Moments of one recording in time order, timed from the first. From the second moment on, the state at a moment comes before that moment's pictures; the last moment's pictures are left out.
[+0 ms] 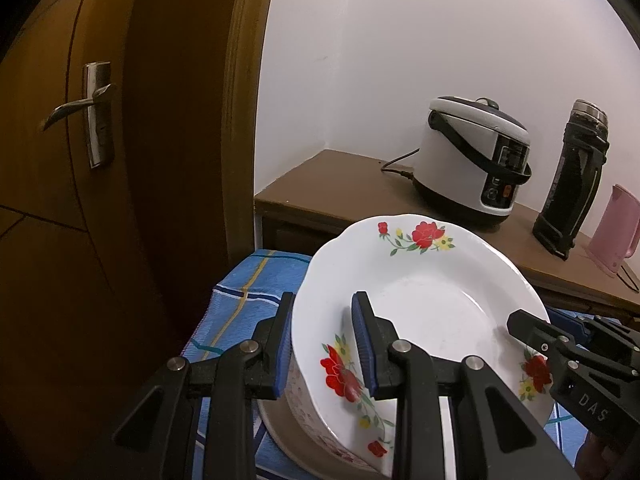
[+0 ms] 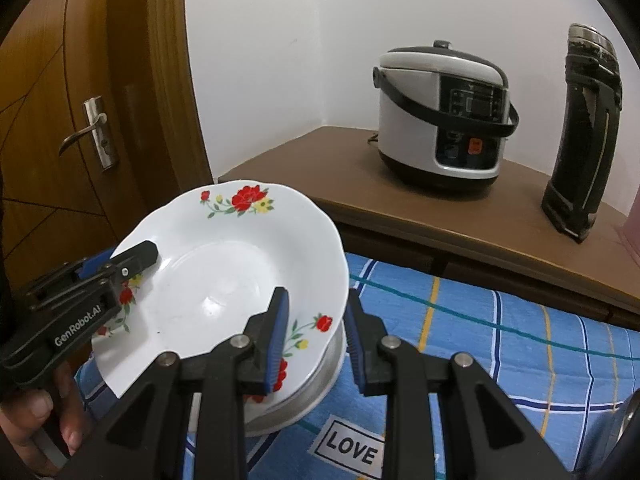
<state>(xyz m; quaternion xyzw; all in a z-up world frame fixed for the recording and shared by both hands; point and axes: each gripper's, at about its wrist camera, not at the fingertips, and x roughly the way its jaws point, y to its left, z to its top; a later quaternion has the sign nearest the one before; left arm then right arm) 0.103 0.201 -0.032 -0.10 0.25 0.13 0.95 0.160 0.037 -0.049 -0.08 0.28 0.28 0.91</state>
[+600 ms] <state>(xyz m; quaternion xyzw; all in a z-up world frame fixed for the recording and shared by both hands) 0.108 0.210 -0.039 -0.11 0.26 0.15 0.95 0.169 0.048 -0.059 -0.09 0.29 0.29 0.91</state>
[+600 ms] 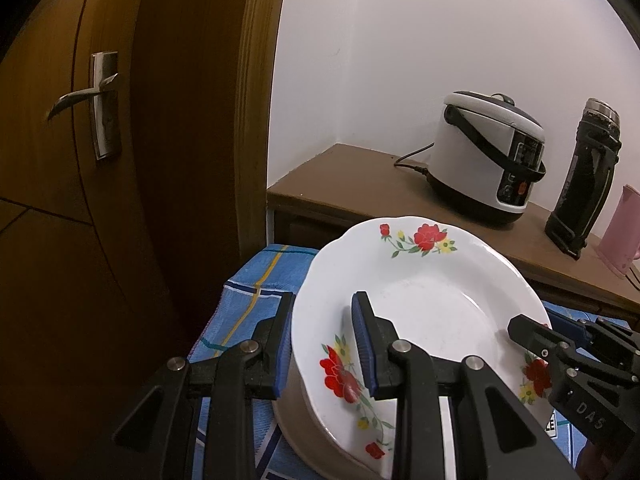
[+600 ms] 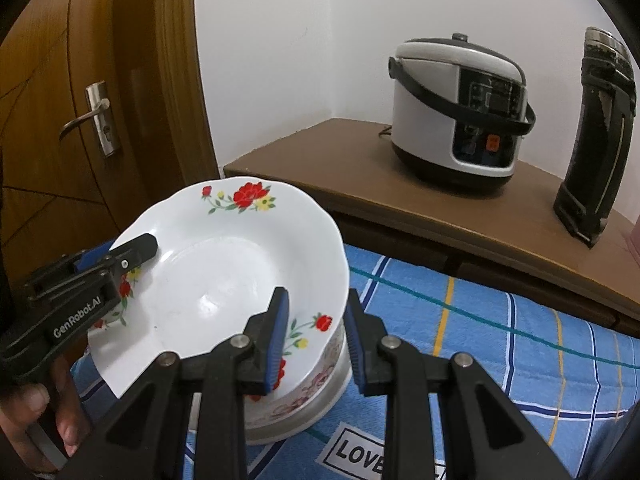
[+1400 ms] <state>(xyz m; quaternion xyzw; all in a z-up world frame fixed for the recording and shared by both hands) 0.115 0.219 -0.057 -0.13 0.26 0.15 0.94 0.174 0.058 -0.070 -0.11 0.30 0.29 0.90</state>
